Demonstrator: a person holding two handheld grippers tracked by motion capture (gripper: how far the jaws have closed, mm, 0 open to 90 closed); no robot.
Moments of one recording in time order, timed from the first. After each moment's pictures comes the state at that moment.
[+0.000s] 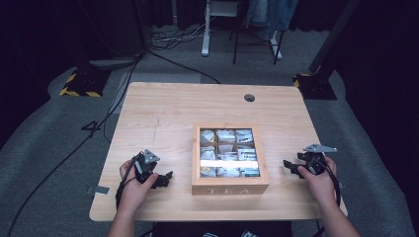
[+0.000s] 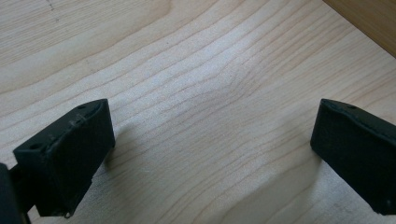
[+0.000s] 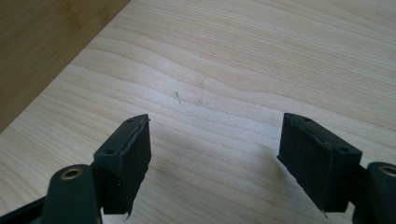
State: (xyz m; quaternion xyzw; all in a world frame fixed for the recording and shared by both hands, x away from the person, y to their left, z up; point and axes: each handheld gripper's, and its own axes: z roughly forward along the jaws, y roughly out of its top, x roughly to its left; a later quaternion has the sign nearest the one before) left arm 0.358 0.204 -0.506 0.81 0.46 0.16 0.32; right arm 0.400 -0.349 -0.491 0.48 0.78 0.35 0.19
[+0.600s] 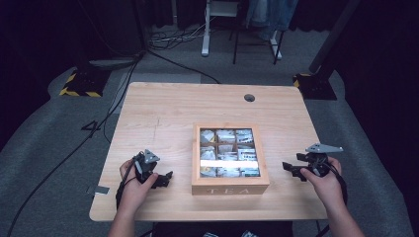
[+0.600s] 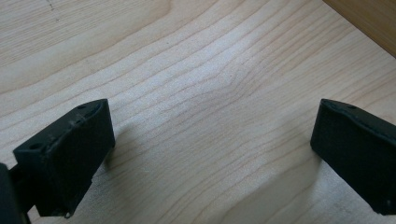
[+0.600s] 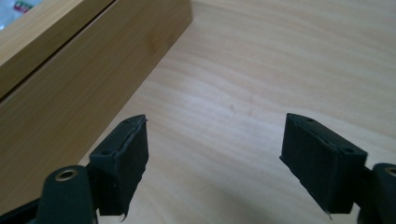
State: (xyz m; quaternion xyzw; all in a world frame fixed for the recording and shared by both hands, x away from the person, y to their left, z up) left arm 0.358 0.204 -0.506 0.81 0.46 0.16 0.32; right arm 0.375 -0.333 -0.453 0.46 0.80 0.36 0.15
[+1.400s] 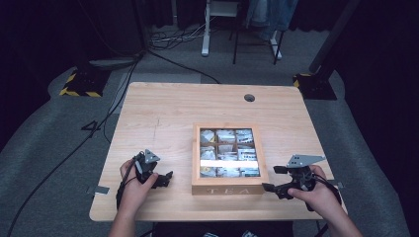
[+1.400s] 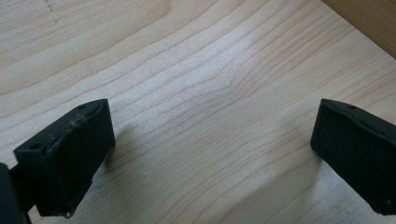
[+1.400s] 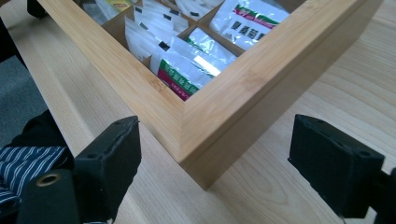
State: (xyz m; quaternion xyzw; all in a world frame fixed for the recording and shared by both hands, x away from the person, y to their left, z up) left arm 0.358 0.204 -0.506 0.81 0.46 0.17 0.32; right arm 0.330 -0.266 -0.430 0.33 0.85 0.40 0.06
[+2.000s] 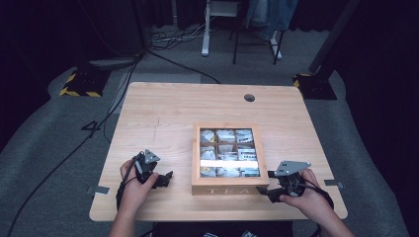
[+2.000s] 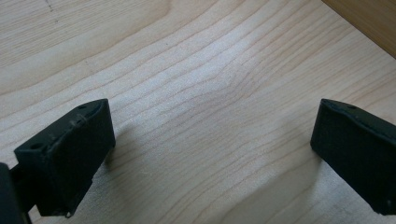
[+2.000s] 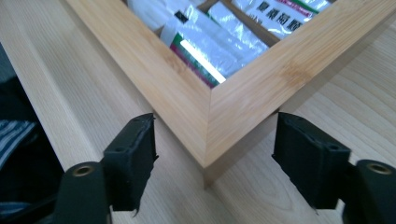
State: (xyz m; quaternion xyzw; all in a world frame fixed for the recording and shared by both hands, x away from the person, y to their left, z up) left arm 0.358 0.204 -0.506 0.81 0.46 0.17 0.32; right arm 0.320 -0.245 -0.439 0.29 0.89 0.34 0.11
